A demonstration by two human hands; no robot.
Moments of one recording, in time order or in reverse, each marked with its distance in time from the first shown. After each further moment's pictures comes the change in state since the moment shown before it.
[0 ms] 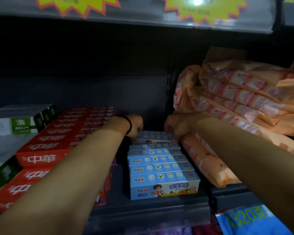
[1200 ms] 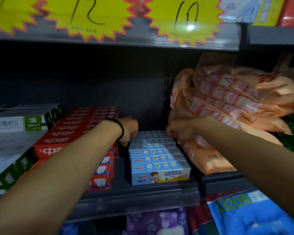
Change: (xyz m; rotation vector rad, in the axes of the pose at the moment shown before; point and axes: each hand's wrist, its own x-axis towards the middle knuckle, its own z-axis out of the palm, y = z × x) left_hand -0.072 0.018 -0.009 0.043 -0.054 0.006; right_hand -0.050 -0.013 0.010 -0.109 0.017 -0.063
